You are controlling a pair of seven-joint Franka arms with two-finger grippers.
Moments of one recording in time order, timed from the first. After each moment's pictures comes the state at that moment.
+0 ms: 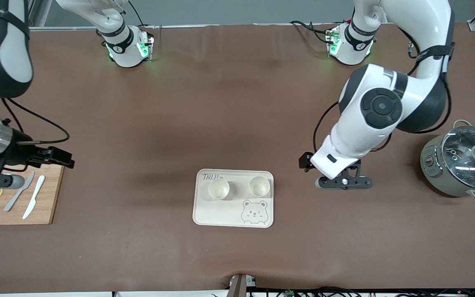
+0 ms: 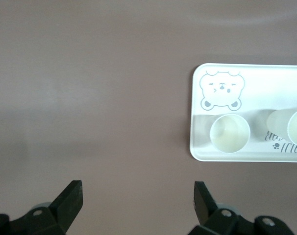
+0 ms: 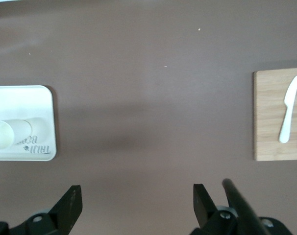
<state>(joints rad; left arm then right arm) -0.41 0.51 -0.03 -1.30 0.01 1.86 -0.41 0.15 0.36 -0.09 -1.28 0.10 1.65 0.14</state>
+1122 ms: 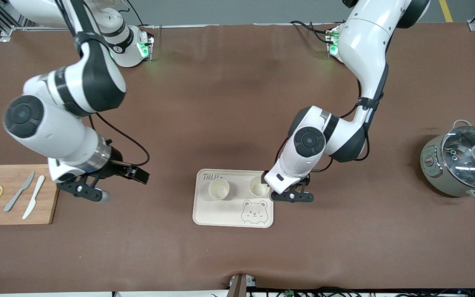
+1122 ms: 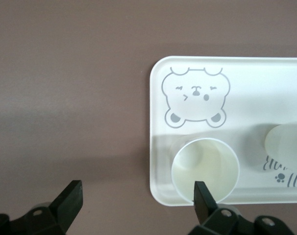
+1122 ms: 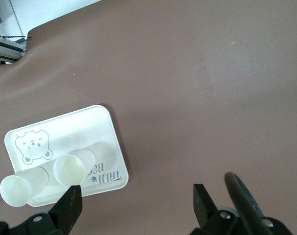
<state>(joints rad) -0.51 0.75 -0.03 -1.30 0.01 2.16 -0.48 0.37 0.49 -0.09 -1.28 0.14 1.85 0.59</state>
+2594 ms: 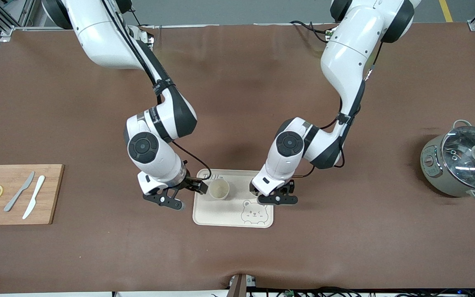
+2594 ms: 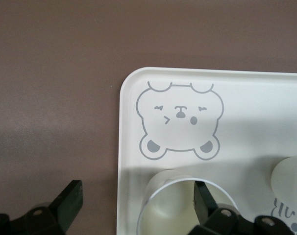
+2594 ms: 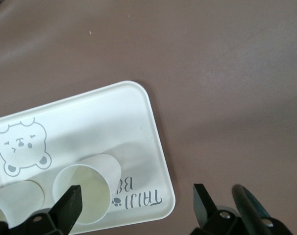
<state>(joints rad) -0.55 0.88 -0.03 -1.30 0.08 2.39 -0.59 0.53 0.74 -0.09 -1.28 0.14 2.13 0.70</state>
